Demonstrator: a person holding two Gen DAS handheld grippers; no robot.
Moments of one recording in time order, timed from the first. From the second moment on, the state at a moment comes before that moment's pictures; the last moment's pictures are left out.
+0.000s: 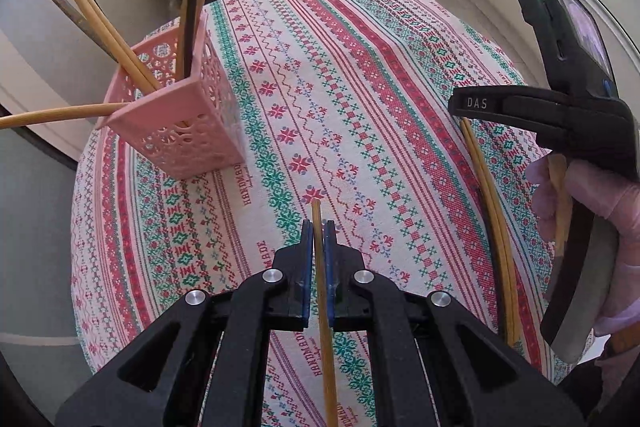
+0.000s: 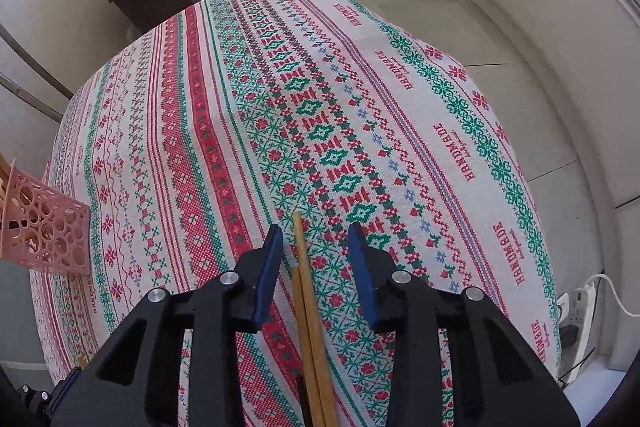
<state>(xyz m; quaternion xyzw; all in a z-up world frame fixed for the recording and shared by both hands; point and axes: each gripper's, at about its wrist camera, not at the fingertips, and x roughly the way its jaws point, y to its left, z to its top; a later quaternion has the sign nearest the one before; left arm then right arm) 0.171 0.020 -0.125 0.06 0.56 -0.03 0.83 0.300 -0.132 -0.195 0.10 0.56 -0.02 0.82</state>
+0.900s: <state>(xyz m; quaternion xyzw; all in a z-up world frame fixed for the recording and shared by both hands) 0.150 0.032 -0.095 0.03 0.50 -0.05 0.86 0.251 -0.158 -0.149 0.06 0.51 -0.01 0.86</state>
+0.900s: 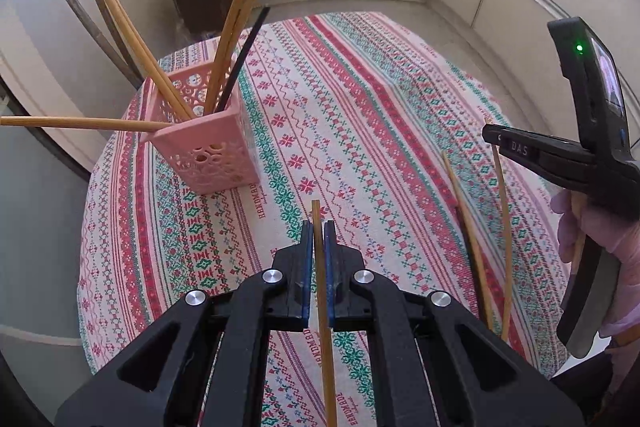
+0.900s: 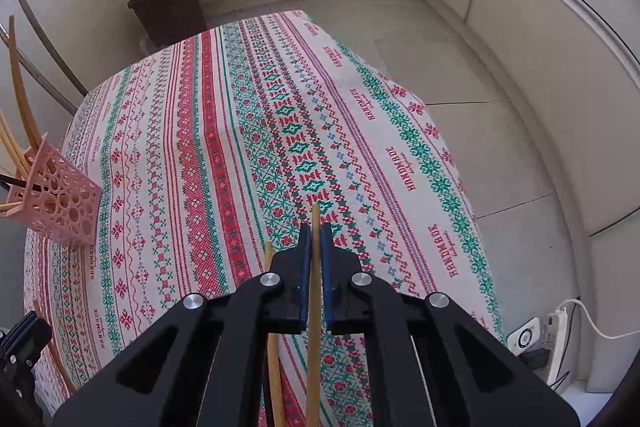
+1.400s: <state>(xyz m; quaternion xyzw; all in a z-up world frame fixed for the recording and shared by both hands) 0.144 0.034 -0.117 0.02 0.55 -0.09 0.83 0.181 -0.187 -0.052 0.11 0.43 0.05 0.89</state>
